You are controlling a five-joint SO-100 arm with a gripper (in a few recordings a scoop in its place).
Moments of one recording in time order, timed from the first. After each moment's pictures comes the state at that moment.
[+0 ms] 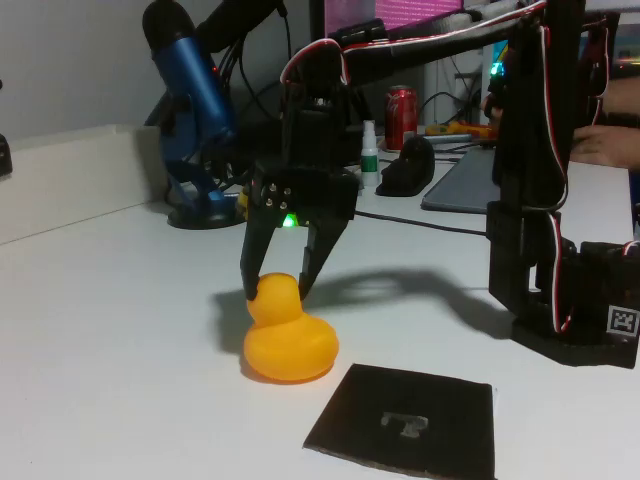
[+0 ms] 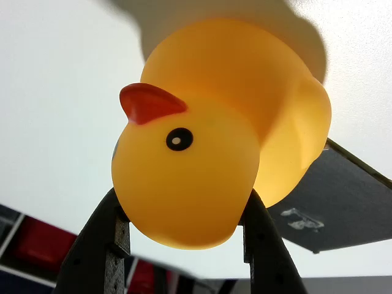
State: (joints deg) arm -34.4 94.6 106.1 64.4 -16.8
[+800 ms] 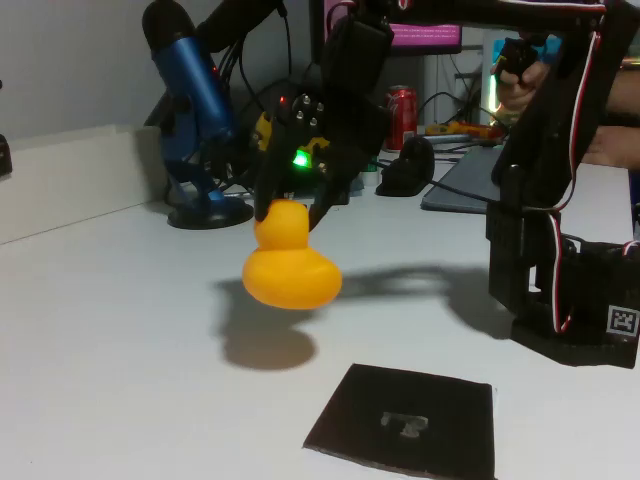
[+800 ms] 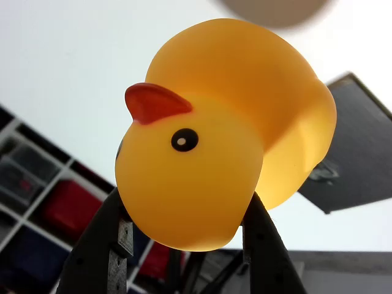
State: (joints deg) arm -34.8 115.2 106.6 70.6 -16.3
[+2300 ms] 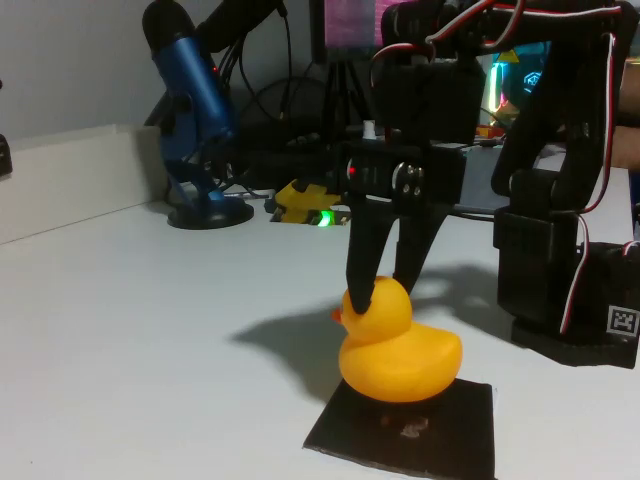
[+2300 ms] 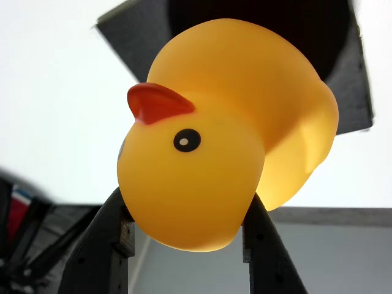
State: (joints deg) arm -60.6 115.8 118.1 70.8 -16.7
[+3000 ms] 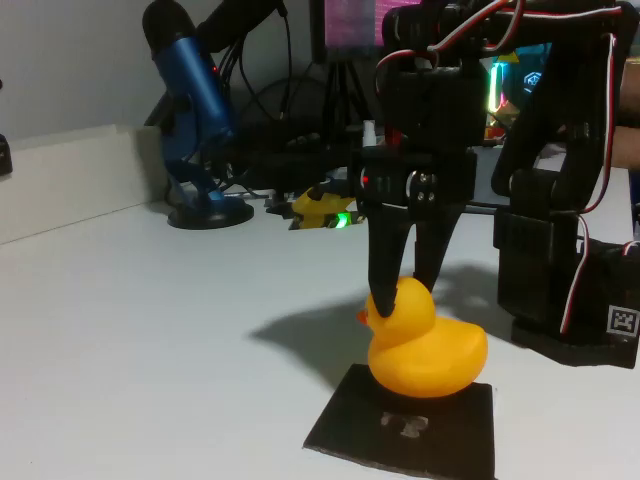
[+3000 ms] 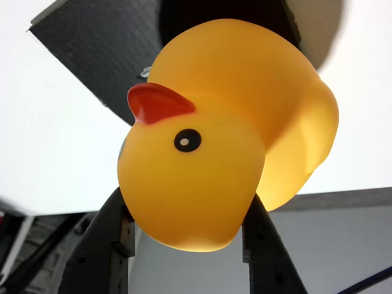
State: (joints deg) arm -60.7 116.2 119.1 76.7 -16.7
